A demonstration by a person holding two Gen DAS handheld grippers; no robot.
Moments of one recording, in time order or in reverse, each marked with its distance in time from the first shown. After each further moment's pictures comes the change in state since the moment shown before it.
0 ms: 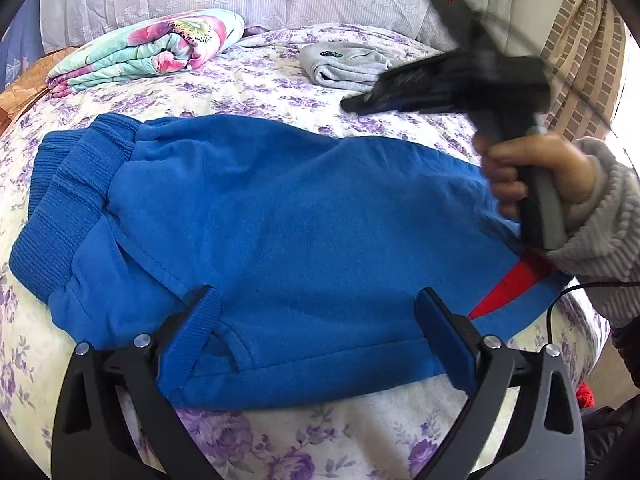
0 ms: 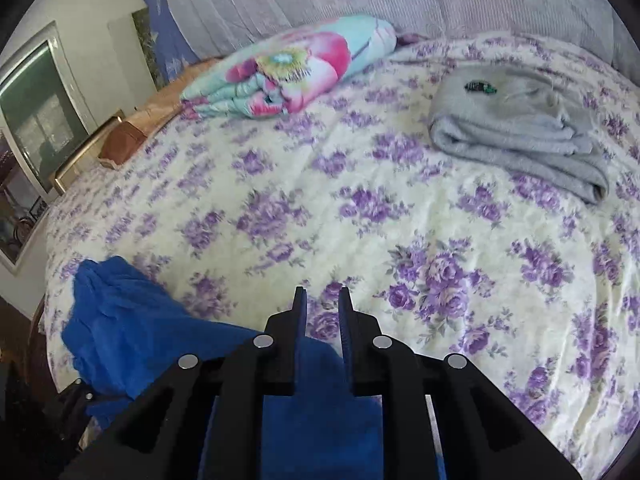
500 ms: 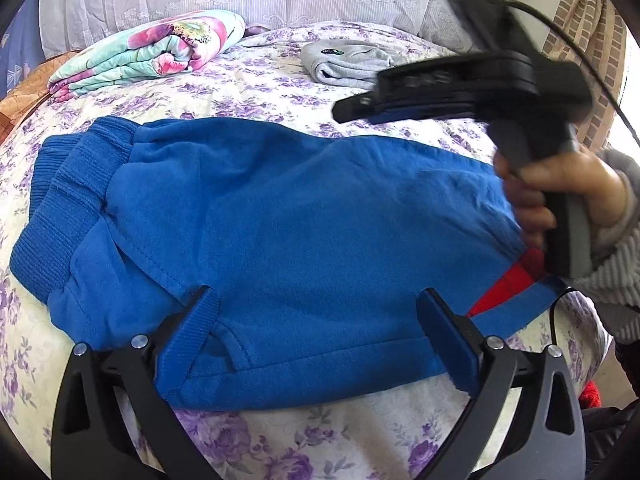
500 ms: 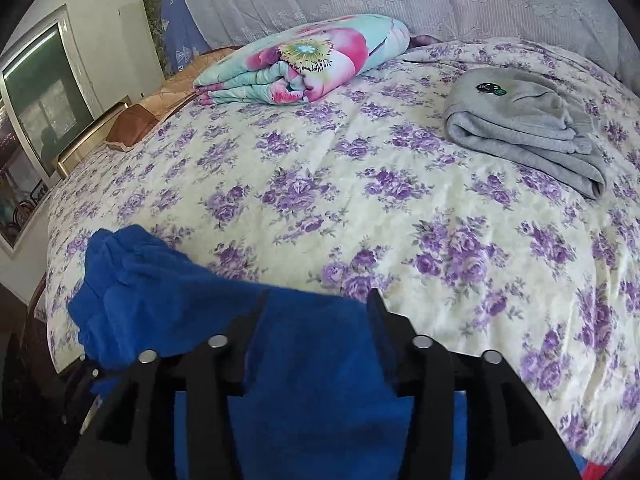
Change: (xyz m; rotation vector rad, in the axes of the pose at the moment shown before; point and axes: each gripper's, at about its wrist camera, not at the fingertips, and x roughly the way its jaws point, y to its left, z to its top) left arm 0.003 -0.001 0.002 0.013 0.004 0.020; right arm -0.002 0.024 -0.028 -0.031 0.036 -0.031
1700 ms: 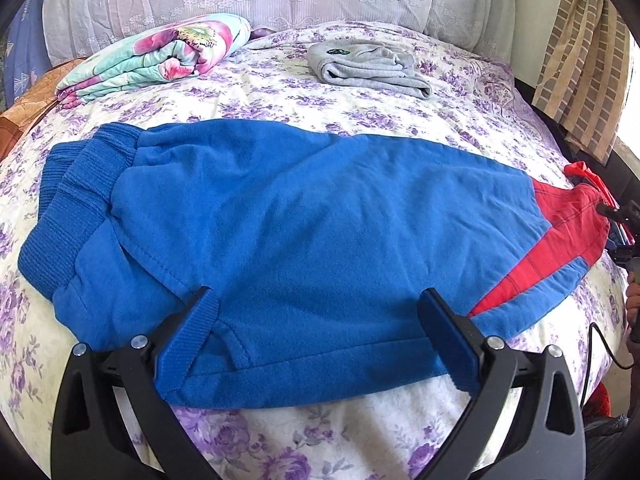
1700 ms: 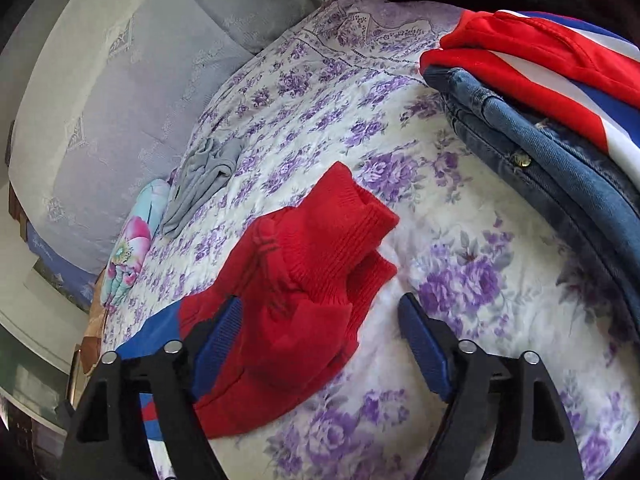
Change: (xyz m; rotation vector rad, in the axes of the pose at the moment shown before) left arm -0.002 -0.005 -0.003 0.013 -0.007 0.054; right arm -0.198 -0.248 -0.267 0.855 -0.380 -0.187
